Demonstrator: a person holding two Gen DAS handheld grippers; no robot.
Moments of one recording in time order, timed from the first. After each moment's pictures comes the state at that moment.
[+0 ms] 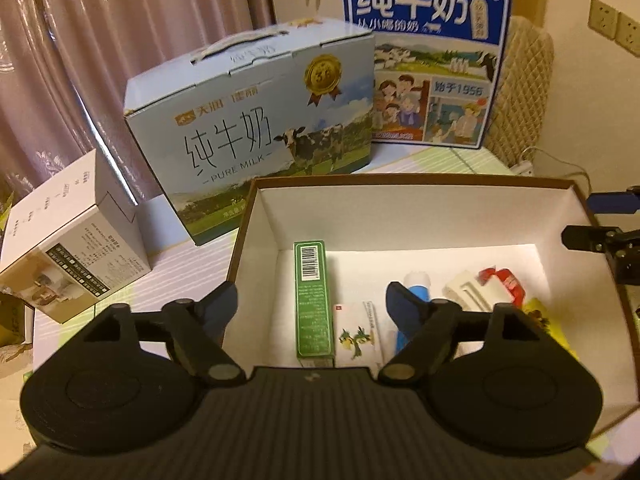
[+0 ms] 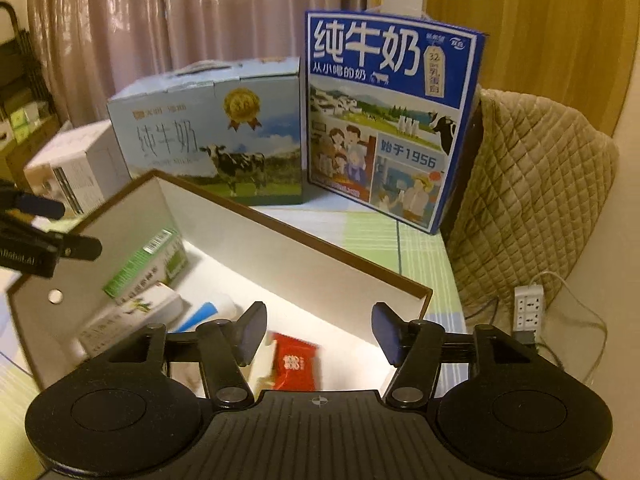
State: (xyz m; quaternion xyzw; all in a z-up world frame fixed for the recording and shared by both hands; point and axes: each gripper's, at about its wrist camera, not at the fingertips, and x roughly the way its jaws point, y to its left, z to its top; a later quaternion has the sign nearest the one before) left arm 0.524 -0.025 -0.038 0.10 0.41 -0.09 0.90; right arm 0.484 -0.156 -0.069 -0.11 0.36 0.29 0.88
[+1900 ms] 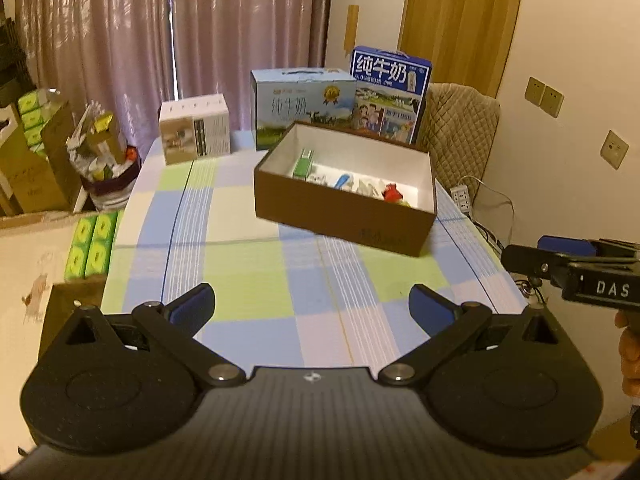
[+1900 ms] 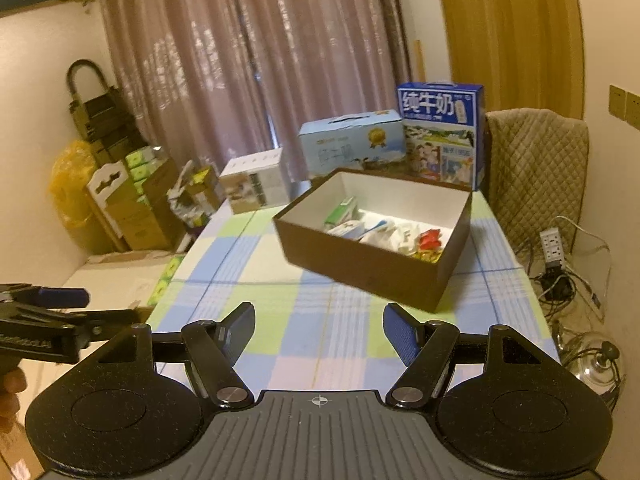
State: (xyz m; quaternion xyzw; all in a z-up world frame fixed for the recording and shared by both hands) left arm 0.042 -0.010 0.086 -0.03 0.36 -0.01 0.93; right arm 0.076 -0.266 0.065 -0.02 0.32 0.37 0.87
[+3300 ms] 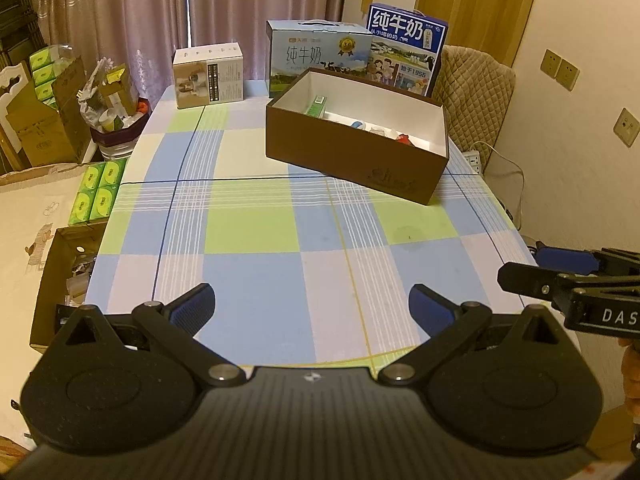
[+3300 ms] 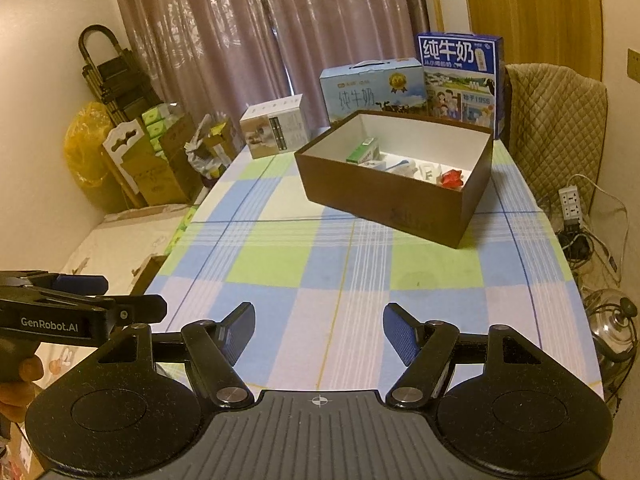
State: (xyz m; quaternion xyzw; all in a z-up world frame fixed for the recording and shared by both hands) left arm 0.012 -0.014 0.045 -0.06 0.41 0.03 0.91; right arm 0.044 -0.269 0.021 -0.03 0.38 0.39 0.84
